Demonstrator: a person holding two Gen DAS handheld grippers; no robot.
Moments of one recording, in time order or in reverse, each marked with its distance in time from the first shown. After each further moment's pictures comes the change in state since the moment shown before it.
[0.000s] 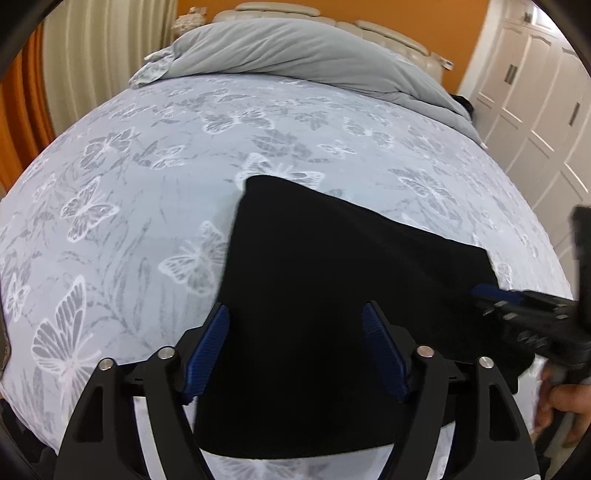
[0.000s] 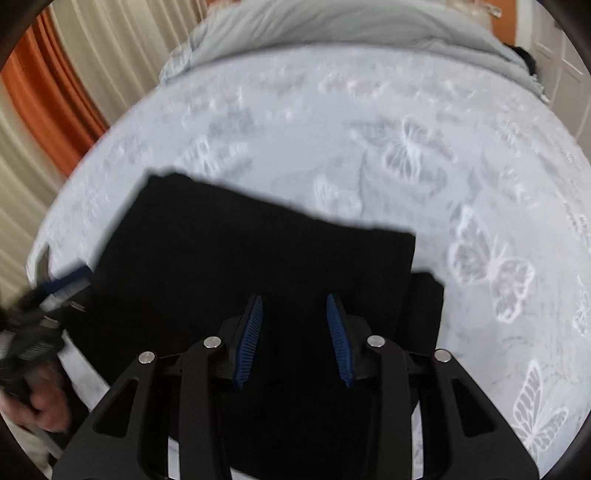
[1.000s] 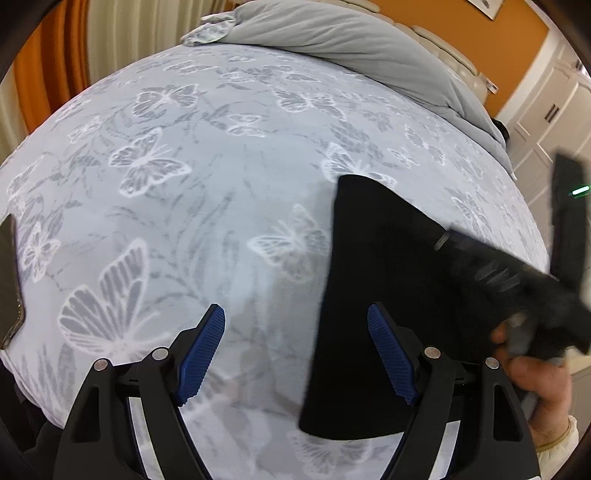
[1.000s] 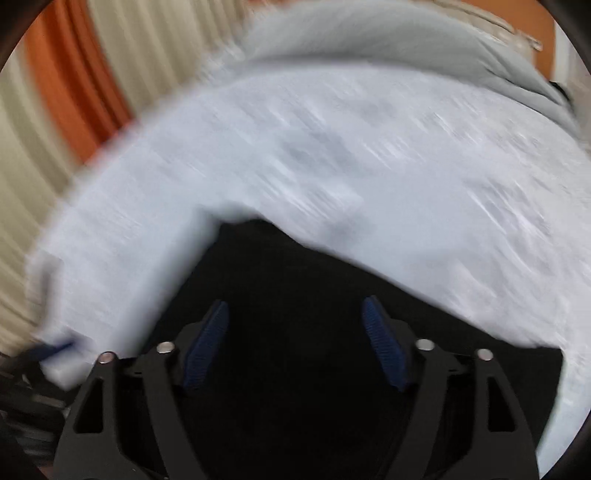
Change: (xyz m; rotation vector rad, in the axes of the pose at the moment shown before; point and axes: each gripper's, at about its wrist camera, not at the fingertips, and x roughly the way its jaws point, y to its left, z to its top) left arm -0.007 0.074 0.003 -0.156 0.063 0.006; right arm 0.100 0.087 0.044 -0.106 0.036 -0.019
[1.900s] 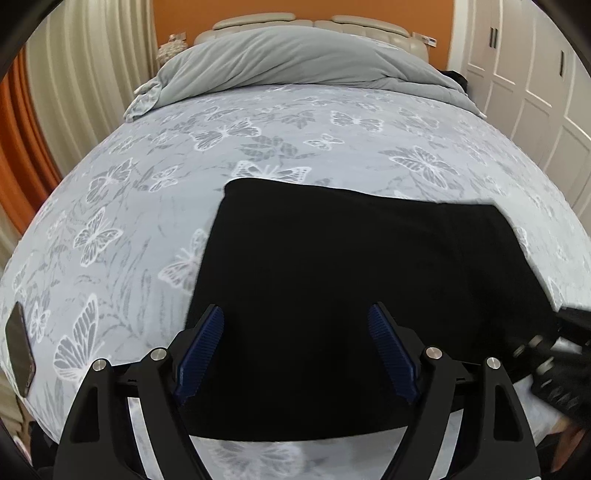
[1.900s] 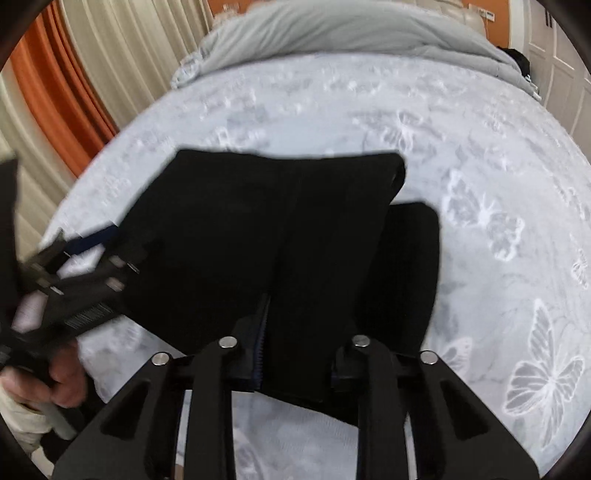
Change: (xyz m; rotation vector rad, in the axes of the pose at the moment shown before) left arm 0.010 -0.115 -0.041 0.333 -0.112 0.093; right arm -0.120 -0.069 -0.118 0.111 -0.073 0.017
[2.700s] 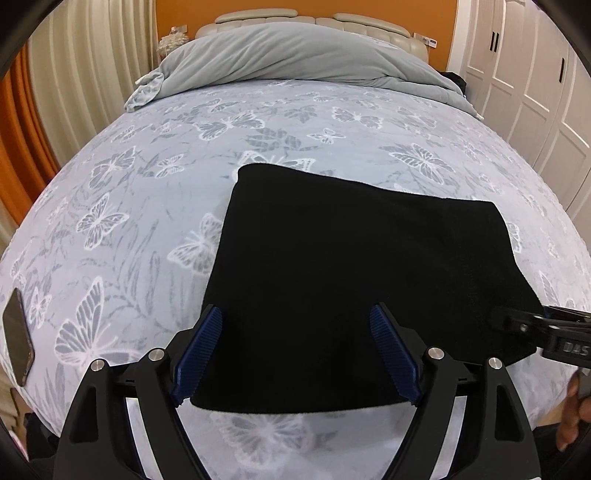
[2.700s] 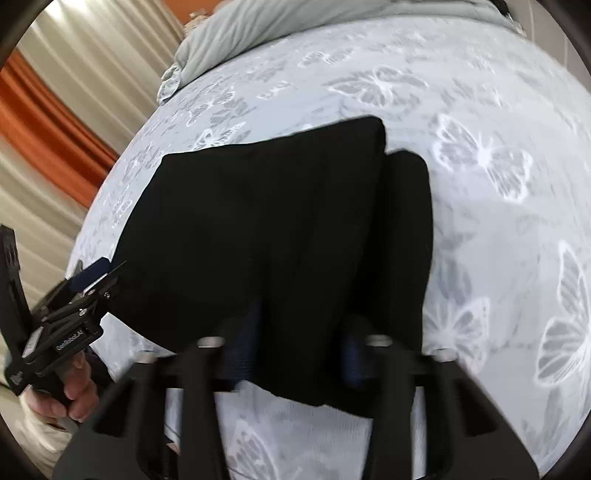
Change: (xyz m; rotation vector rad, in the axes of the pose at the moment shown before) left arm -0.012 0.015 -0.013 -0.033 0.020 -0.029; right arm 0.016 -0.028 -0.009 0.162 0.066 0.095
